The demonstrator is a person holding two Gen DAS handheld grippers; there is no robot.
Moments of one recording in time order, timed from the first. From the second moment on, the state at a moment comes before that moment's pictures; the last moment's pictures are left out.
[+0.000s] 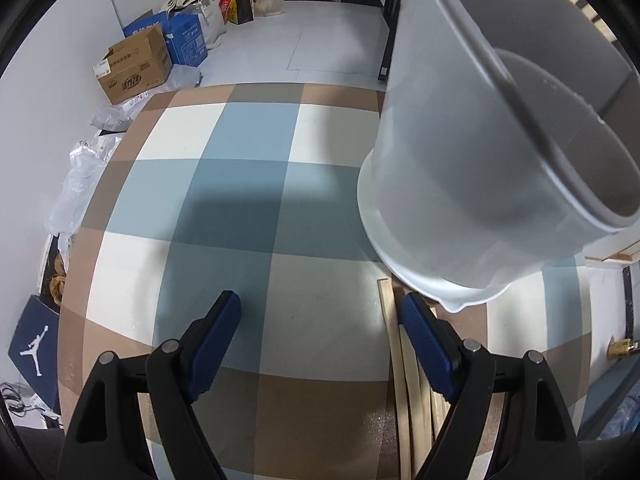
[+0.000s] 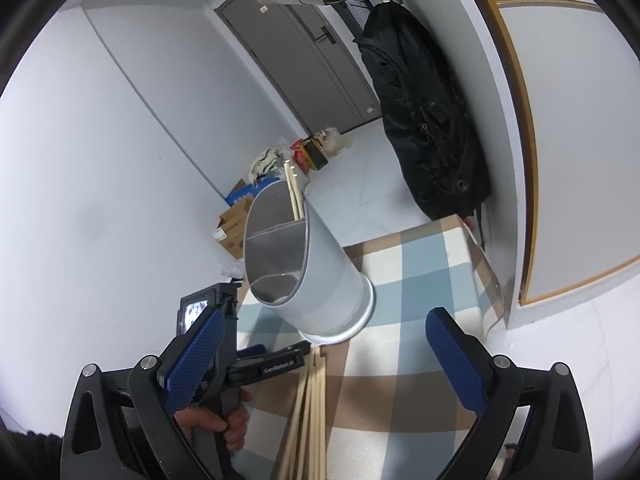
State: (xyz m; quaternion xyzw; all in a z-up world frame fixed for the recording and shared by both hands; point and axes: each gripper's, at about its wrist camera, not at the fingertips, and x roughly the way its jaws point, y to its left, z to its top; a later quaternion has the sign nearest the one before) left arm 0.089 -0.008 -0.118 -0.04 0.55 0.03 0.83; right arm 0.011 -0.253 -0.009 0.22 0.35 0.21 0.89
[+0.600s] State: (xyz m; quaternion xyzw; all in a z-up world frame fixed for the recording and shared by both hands) left arm 0.082 -0.010 -0.113 -0.01 0.54 0.00 0.84; right arm 0.011 -0.249 -0.008 0.21 0.35 0.21 0.89
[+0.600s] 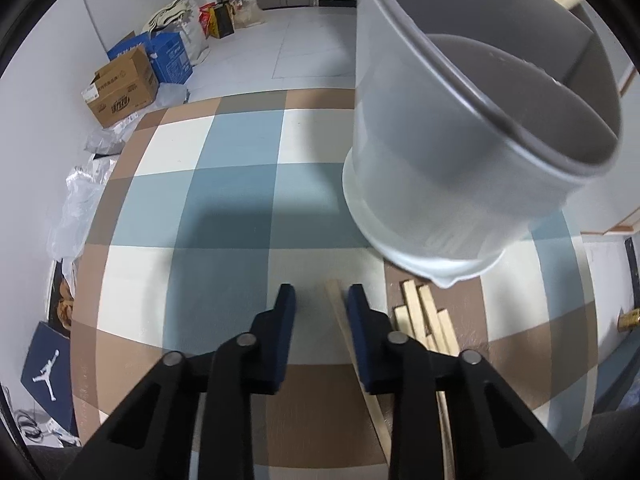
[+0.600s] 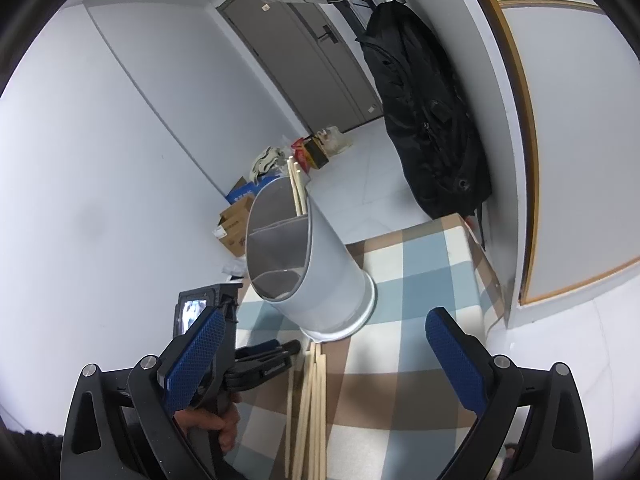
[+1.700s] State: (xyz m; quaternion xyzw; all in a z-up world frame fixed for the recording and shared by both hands) left arm 0.071 -0.023 -0.110 -0.01 0.56 0.02 0.83; right arm 0.008 -0.240 -0.009 0.19 0.36 0.21 0.89
